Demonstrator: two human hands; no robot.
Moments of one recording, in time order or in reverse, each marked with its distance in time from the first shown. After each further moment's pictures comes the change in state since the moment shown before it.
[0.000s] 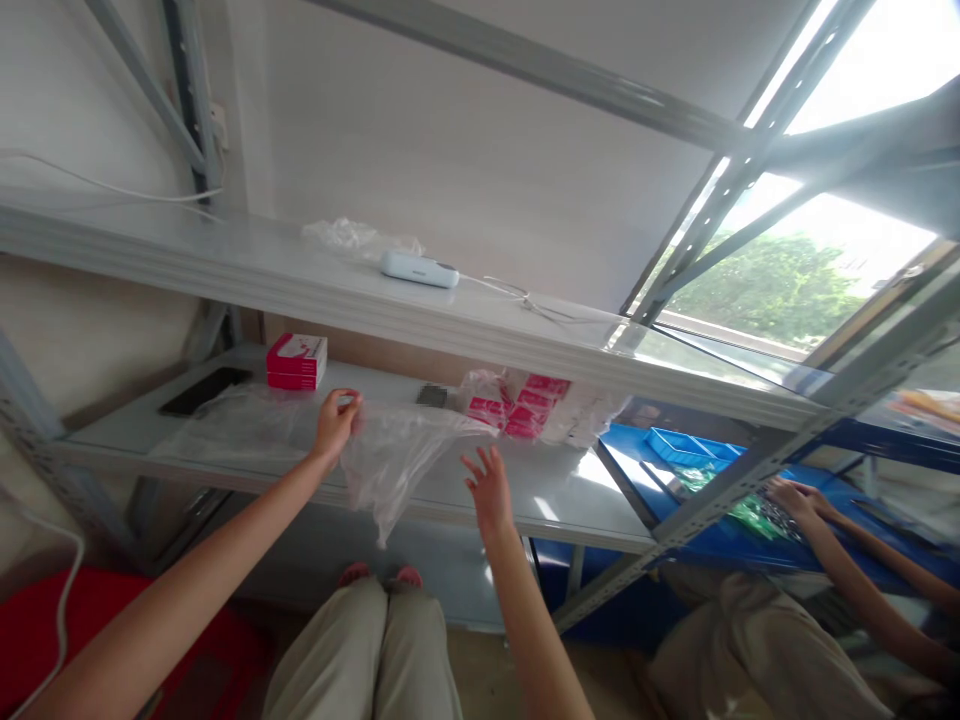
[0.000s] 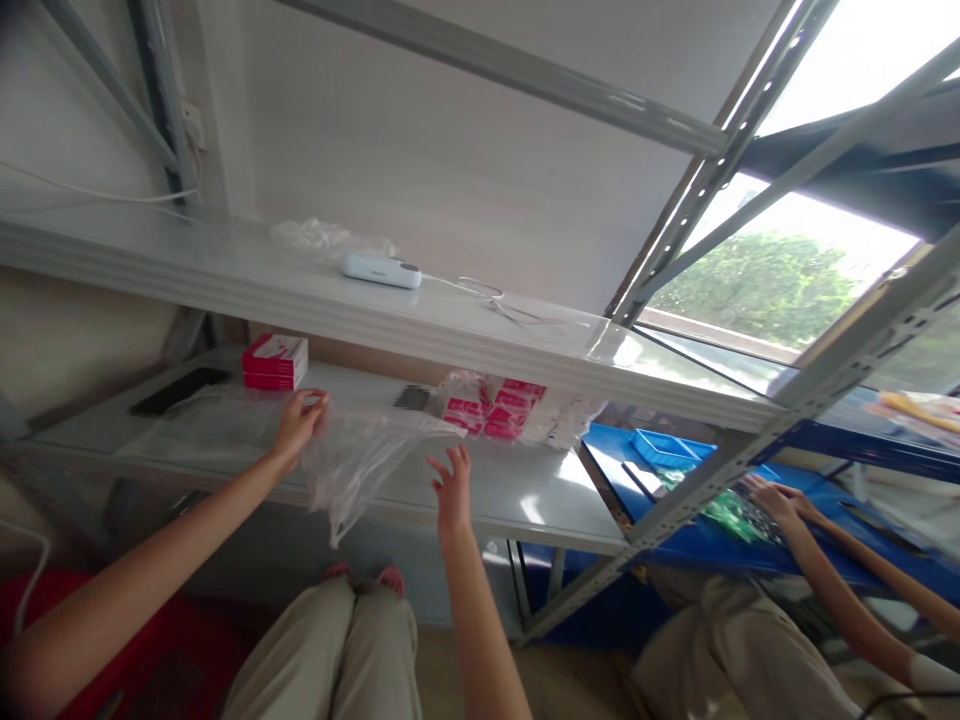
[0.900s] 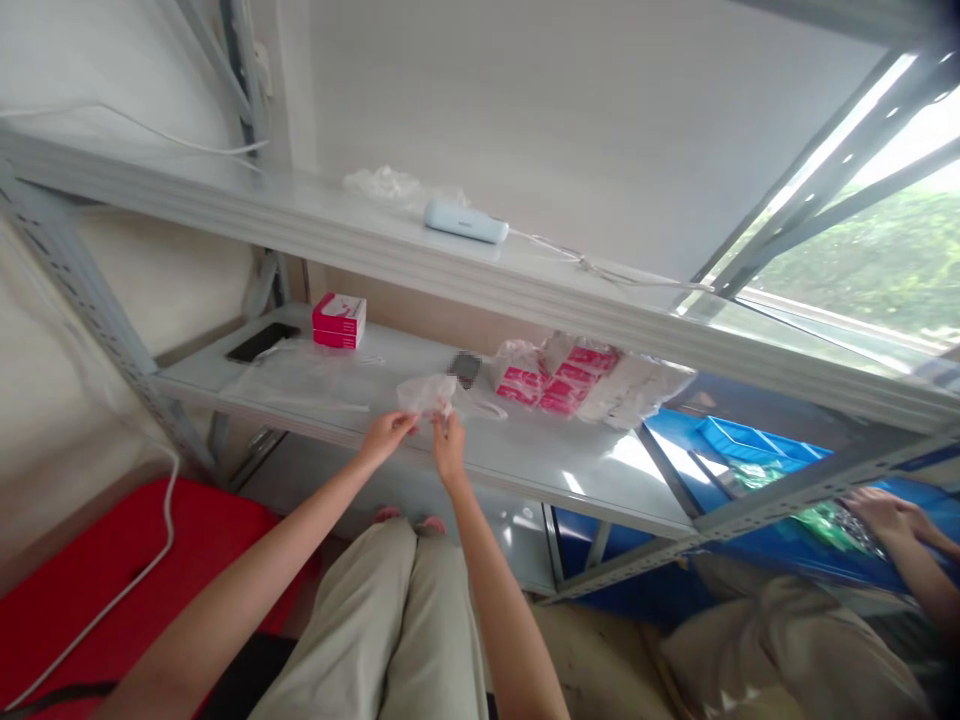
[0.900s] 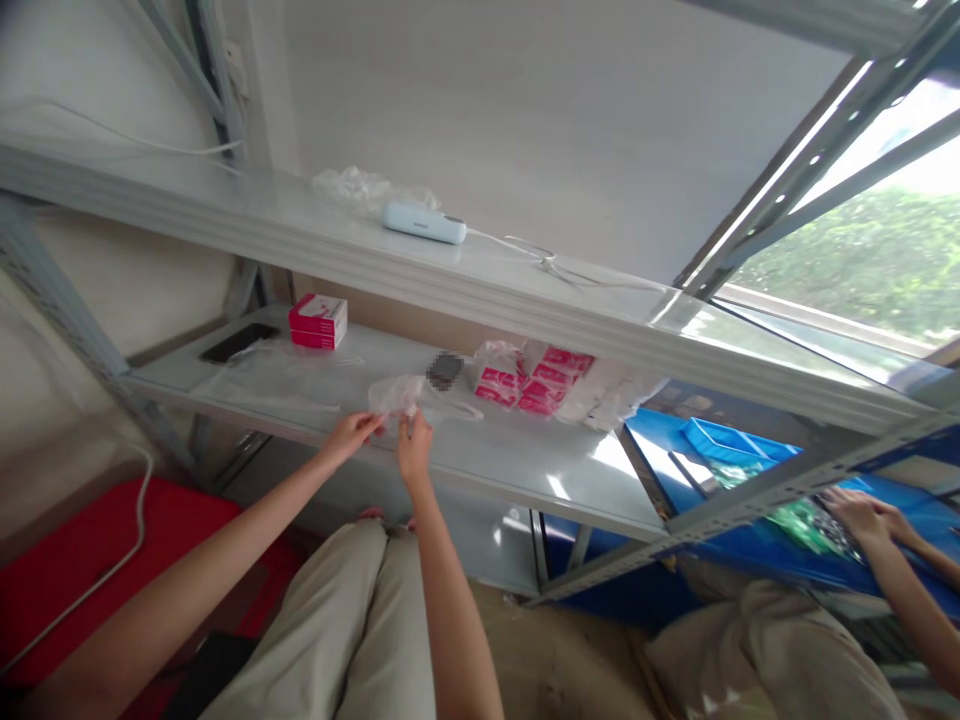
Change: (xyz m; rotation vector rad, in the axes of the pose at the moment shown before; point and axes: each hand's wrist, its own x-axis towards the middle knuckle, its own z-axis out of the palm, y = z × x) left_hand -0.060 -0.058 -0.011 0.431 -0.386 -0.047; right_hand 0.006 0.090 0.064 -0.802 -0.373 -0.463
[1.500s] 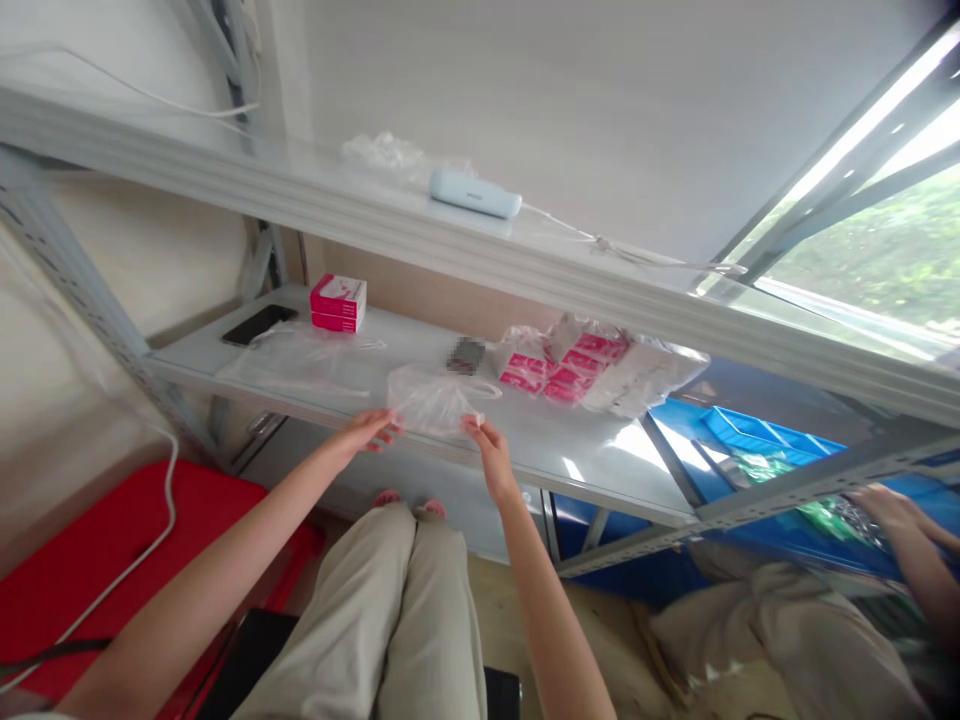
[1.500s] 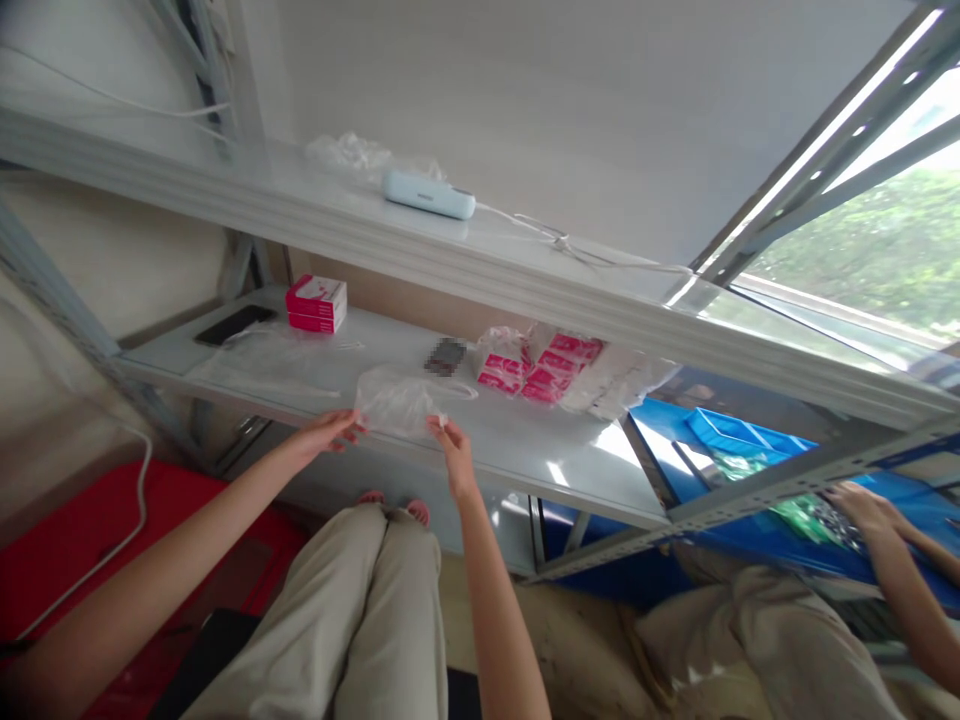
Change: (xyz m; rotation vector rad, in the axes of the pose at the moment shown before) left_hand -0.032 0.001 -0.038 -0.342 -0.169 -0.393; right_hand -0.026 0.014 -0.072 0.374 -0.048 0.250
